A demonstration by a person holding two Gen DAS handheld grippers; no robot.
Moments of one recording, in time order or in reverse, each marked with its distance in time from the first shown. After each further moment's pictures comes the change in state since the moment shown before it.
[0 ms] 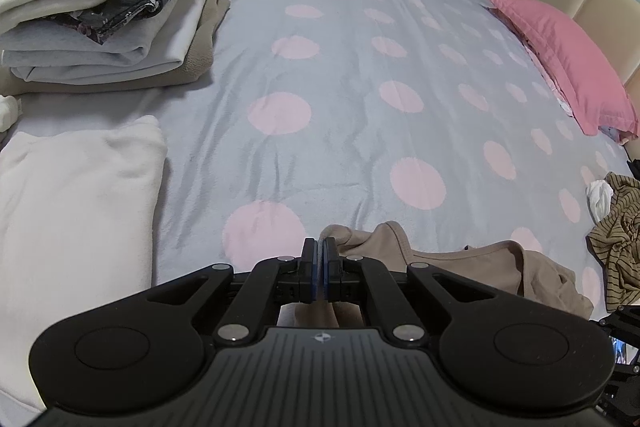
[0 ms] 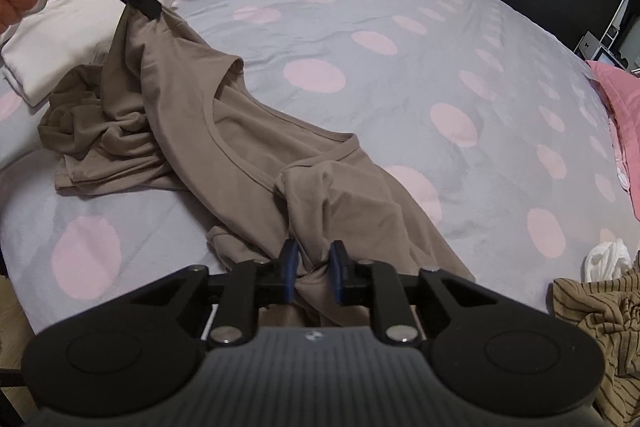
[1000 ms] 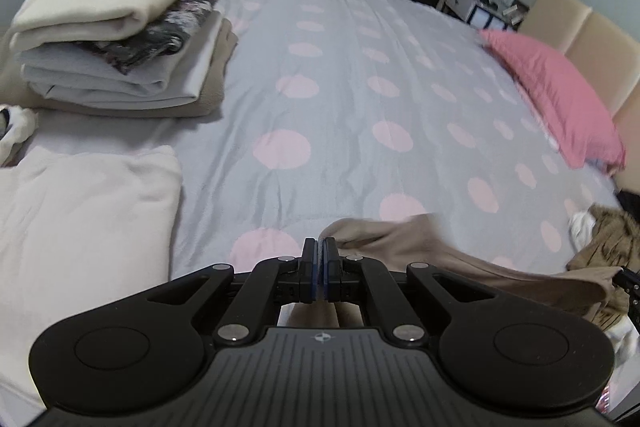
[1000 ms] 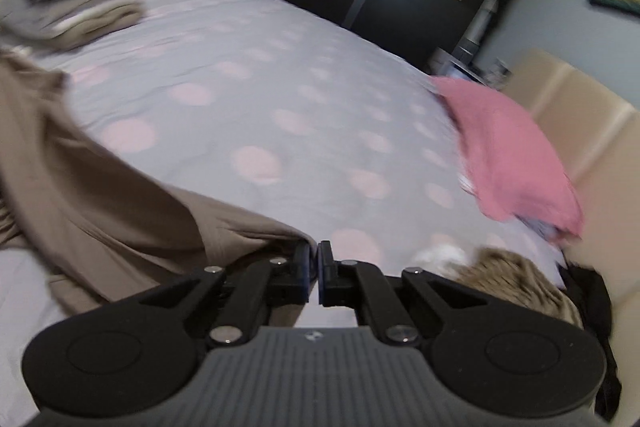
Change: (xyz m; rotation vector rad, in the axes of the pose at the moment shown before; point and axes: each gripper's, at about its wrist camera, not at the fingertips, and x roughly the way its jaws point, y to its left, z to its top) left arm -0.045 0.010 -0.002 -0.051 -0.090 -0.029; right arm -0.062 -0.071 0.002 0.145 -0.087 -0.459
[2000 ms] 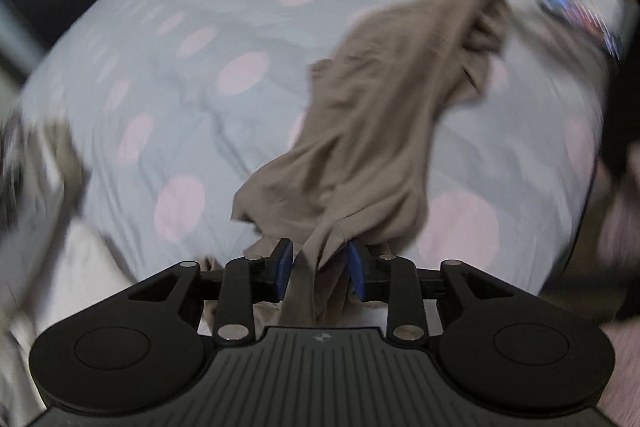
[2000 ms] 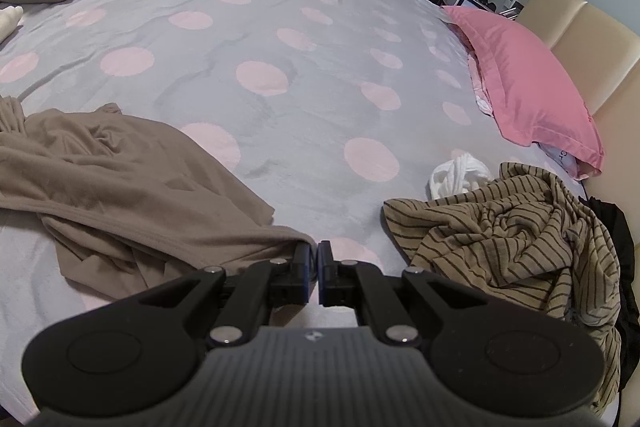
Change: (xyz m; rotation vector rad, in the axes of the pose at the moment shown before) left arm -0.001 -0.094 -0.122 1.067 0.250 -0.028; right arm 0.029 0.004 -0.038 0.020 0.166 0.060
